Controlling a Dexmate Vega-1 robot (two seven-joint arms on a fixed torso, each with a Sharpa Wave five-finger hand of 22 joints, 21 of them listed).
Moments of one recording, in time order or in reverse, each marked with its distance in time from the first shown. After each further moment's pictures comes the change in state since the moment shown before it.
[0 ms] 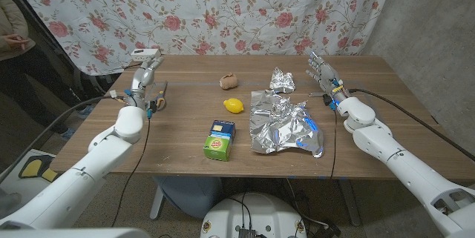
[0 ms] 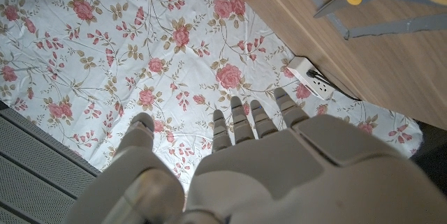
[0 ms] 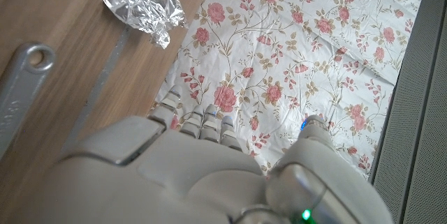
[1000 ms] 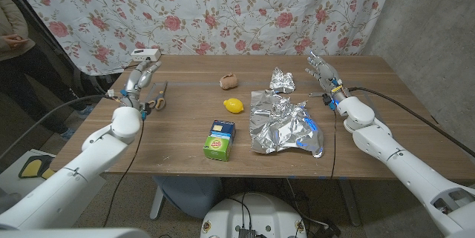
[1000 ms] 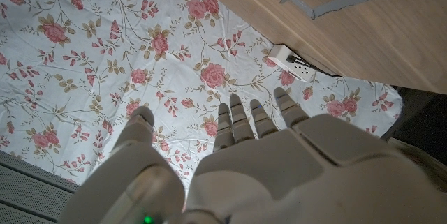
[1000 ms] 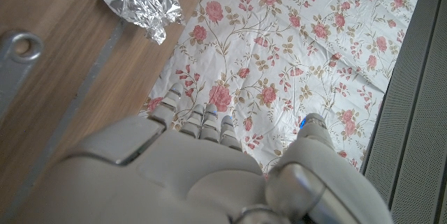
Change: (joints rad) left arm 0.017 0.044 -0.006 -0.041 0.071 0.134 0.039; left_hand 0.051 -0.001 0.004 -0.004 0.004 0.051 0.137 0.000 -0.001 0.036 0.007 0.000 0.000 0.000 0.000 0.000 0.000 0.000 0.000 0.000 0.000; right arm 0.005 -0.001 -0.008 0.011 -0.038 0.031 -0.013; right_hand 0.016 0.008 0.008 -0.008 0.000 0.000 0.000 0.004 0.000 0.011 0.000 0.004 0.000 0.005 -0.002 0.000 -0.005 0.000 0.000 0.000 0.000
